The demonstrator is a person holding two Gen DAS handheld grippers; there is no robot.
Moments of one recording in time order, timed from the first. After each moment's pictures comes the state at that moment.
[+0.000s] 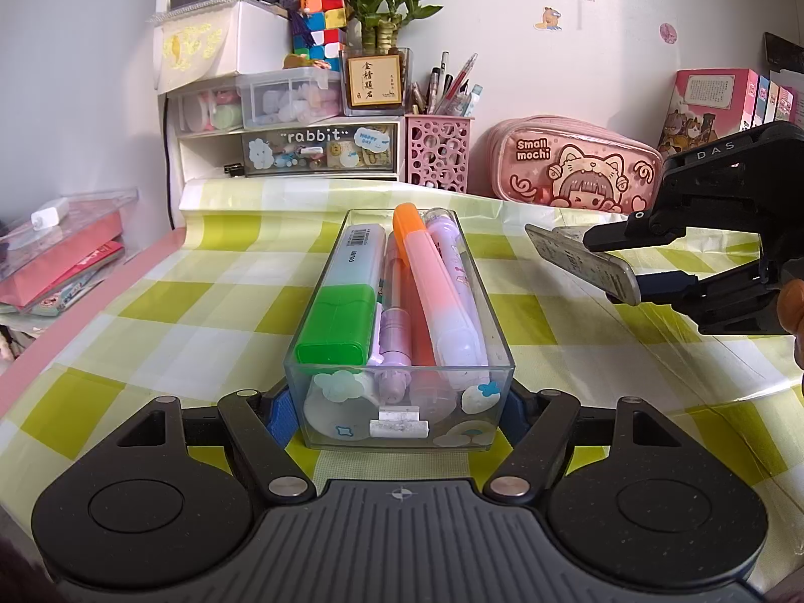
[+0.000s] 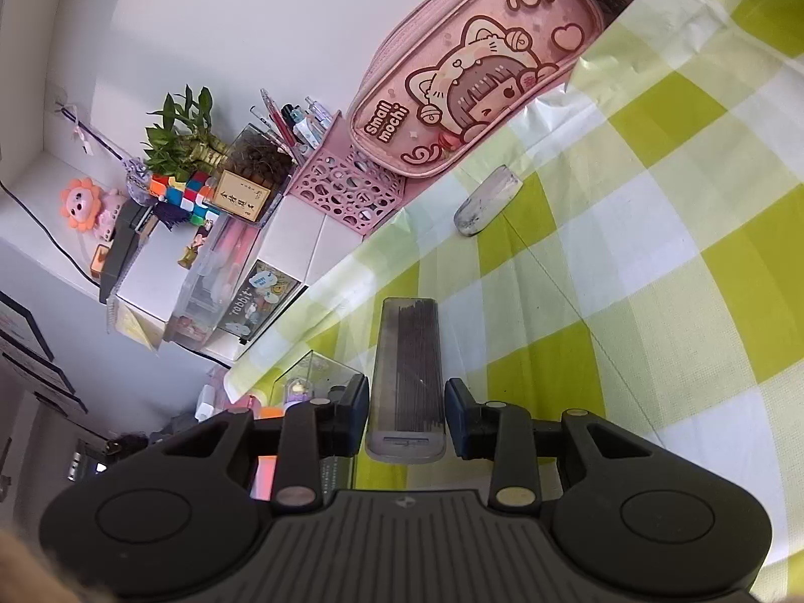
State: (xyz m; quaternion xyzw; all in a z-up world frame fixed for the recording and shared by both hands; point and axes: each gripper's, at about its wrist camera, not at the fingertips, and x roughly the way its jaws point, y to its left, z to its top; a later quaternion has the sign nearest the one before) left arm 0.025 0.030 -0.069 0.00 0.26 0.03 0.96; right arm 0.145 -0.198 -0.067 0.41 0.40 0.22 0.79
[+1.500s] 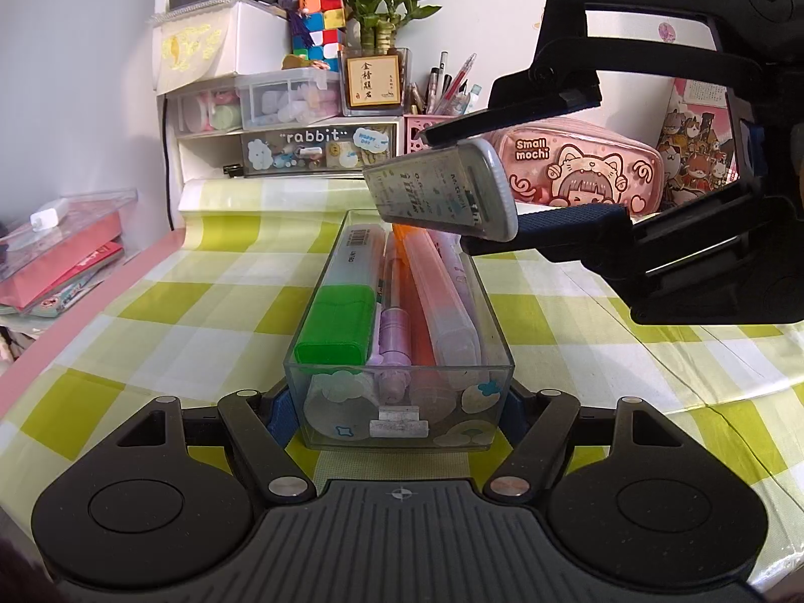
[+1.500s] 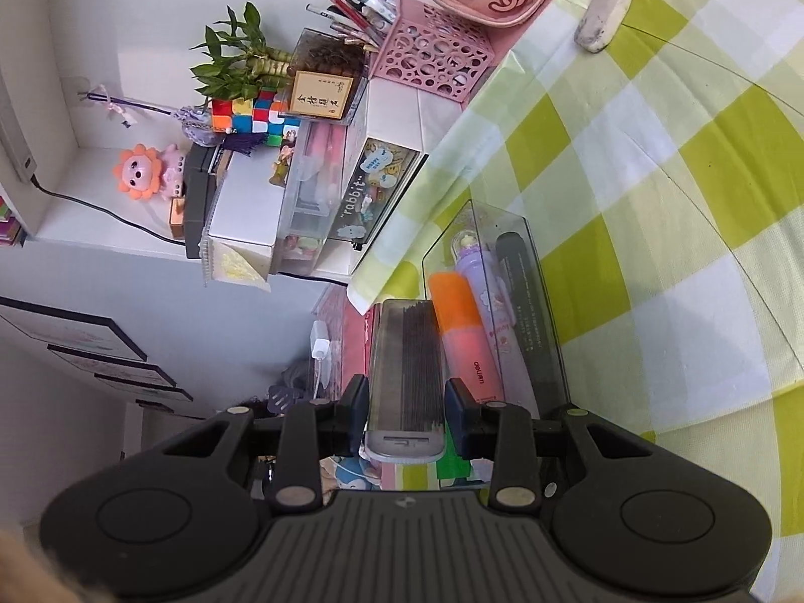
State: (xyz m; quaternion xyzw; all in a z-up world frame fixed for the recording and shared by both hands) left arm 0.025 0.030 -0.069 0.00 0.26 0.03 0.96; right arm 0.122 -0.128 -0.040 0.50 0.46 0.29 0.67
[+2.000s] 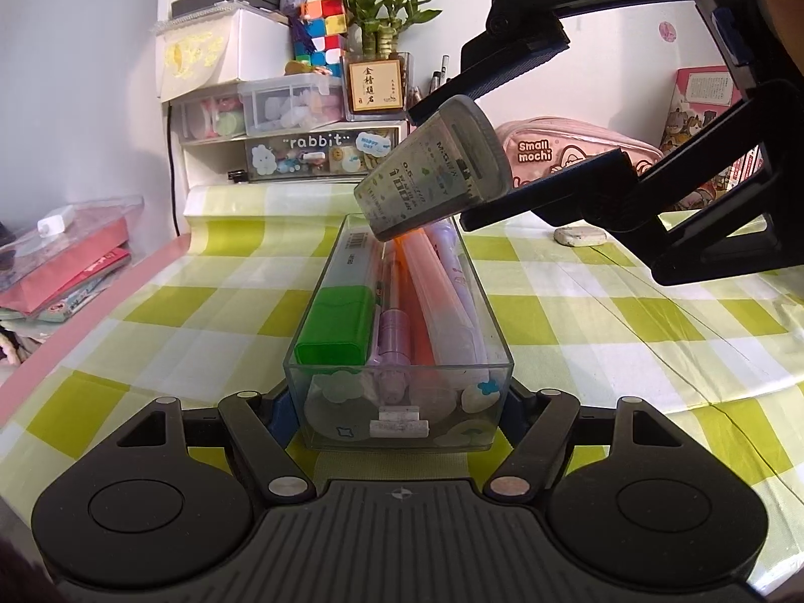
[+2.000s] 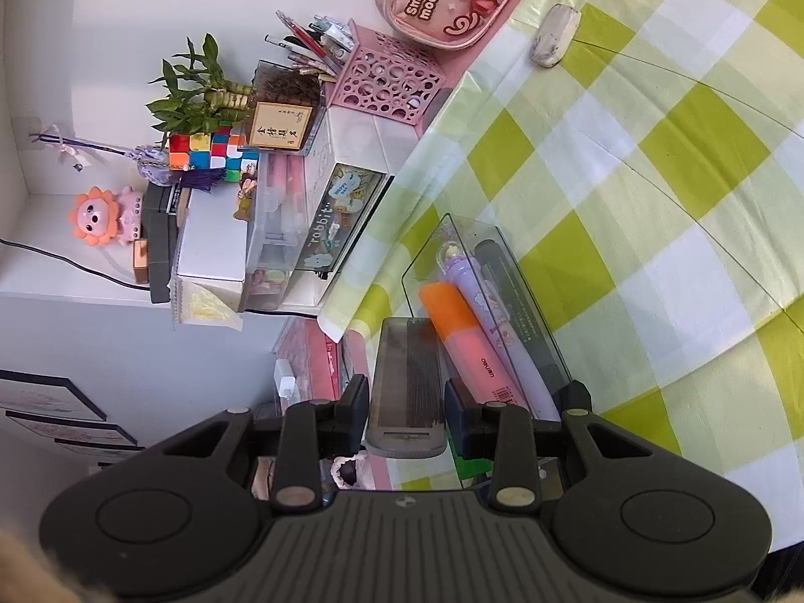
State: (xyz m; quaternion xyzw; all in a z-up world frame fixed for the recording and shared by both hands) left arm 0.022 0.025 -0.070 0.01 0.25 0.04 0.97; right arm 0.112 -0.115 -0.009 0.51 0.49 0.18 0.69
